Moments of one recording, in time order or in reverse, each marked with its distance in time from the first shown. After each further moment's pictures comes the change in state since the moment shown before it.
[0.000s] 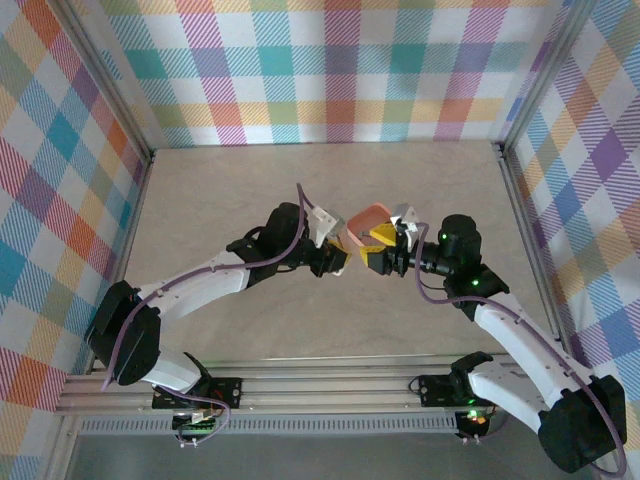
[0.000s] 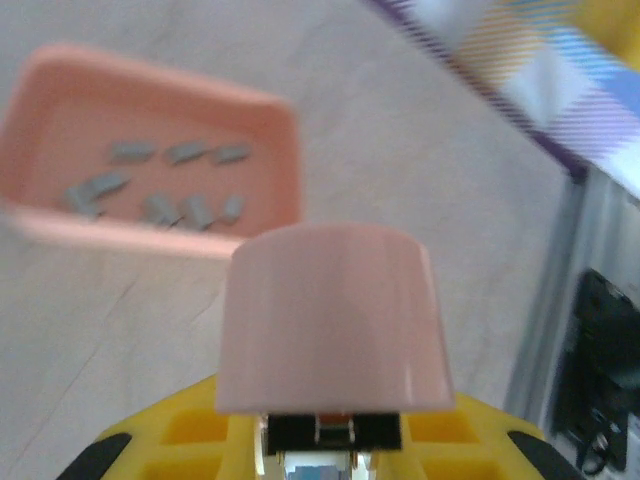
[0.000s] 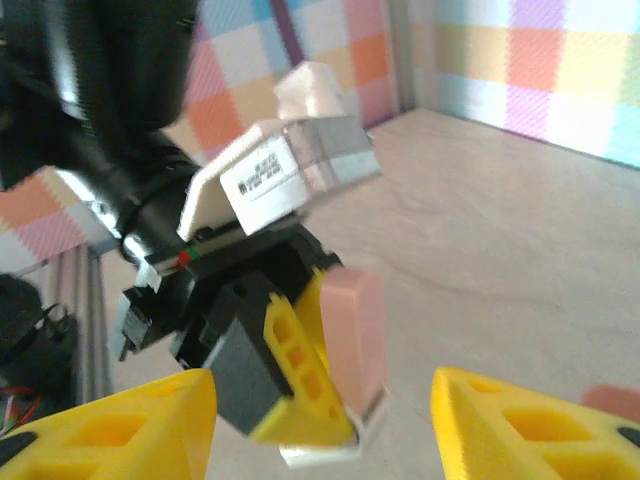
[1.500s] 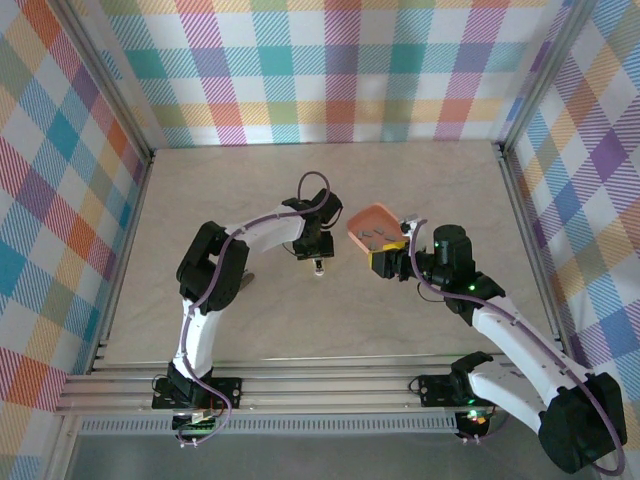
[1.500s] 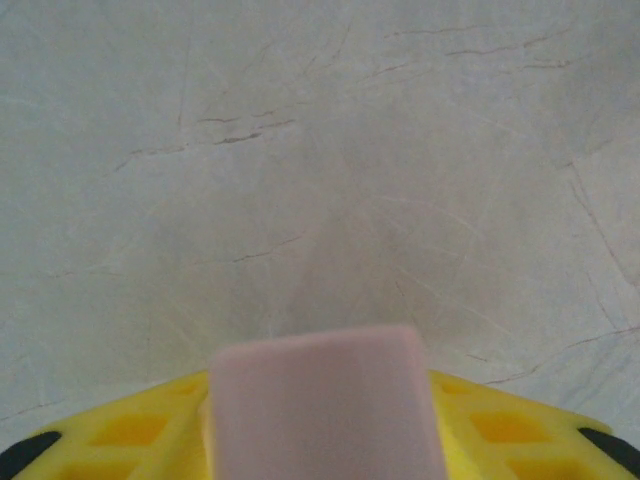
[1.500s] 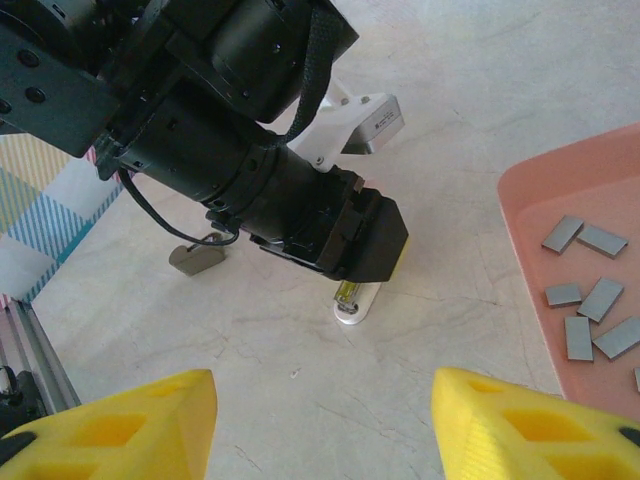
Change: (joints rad) left arm 0.062 0.628 0.543 -0.600 -0.389 -0.480; right arm 0.009 -0.002 -0.074 -0.117 0.192 0.230
